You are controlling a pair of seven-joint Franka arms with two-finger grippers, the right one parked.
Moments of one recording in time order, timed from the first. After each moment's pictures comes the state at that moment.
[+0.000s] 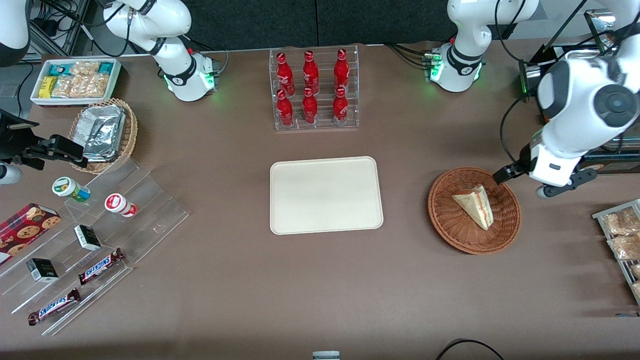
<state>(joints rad) -0.03 -0.01 -0.02 -2.16 0.05 2.13 -0.52</state>
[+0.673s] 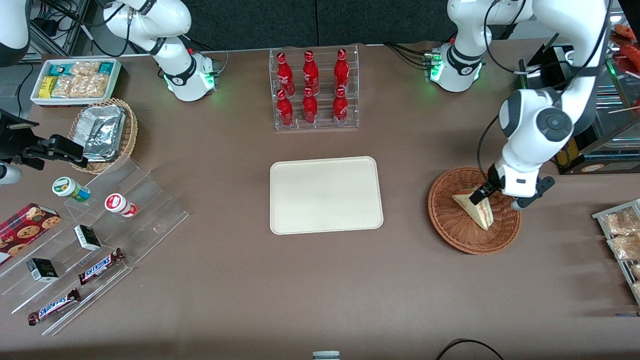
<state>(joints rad) -0.05 0.14 -0.05 -2.32 0.05 2.54 -0.75</state>
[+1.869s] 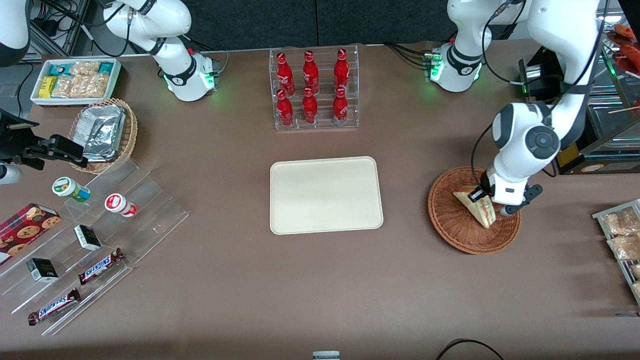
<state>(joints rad) -0.05 0.17 -0.05 -2.23 0.05 2.37 -0.71</state>
